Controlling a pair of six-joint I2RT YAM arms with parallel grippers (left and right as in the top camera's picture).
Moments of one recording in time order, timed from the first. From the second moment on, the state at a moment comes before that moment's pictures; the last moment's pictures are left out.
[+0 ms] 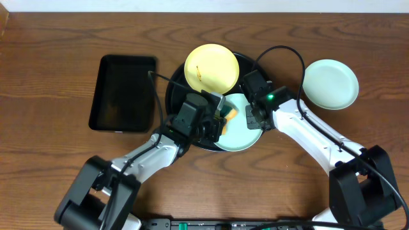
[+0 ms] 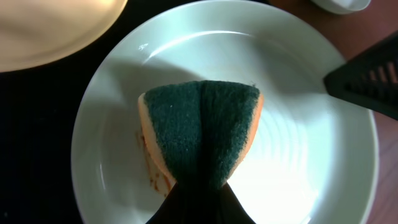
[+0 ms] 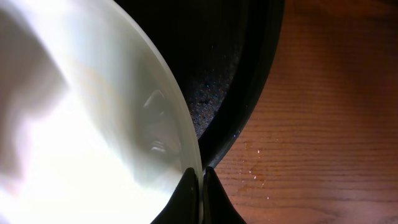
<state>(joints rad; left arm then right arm) -0.55 1.63 0.72 0.14 0.33 -0.27 0.51 1.73 1.18 -0.84 0.23 0.44</state>
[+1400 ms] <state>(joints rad) -0.55 1.74 0.72 0.22 0.30 -0.27 0.51 1.73 1.18 -0.84 0.23 0.44</state>
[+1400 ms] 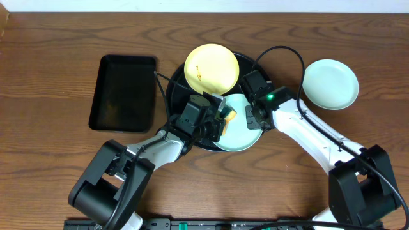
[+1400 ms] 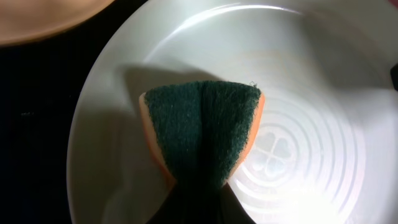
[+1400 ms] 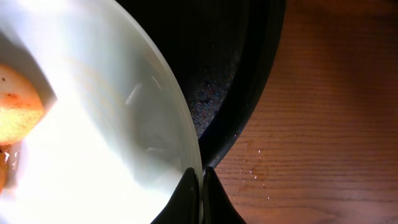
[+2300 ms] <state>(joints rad) -0.55 1.83 0.72 0.42 0.24 -0.27 0.51 1.74 1.18 -0.84 0.25 0.44</state>
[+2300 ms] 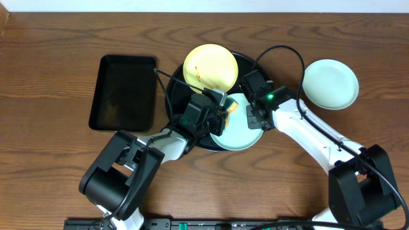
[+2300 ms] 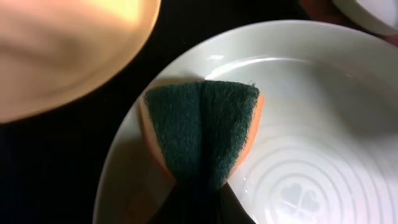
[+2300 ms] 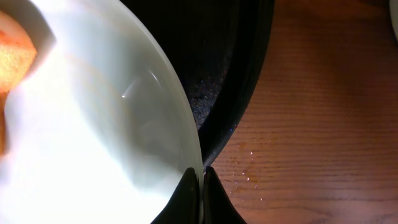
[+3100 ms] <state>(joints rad) -0.55 1.98 0.72 0.85 0.19 -0.27 0.51 1.74 1.18 -0.83 0.24 0.44</state>
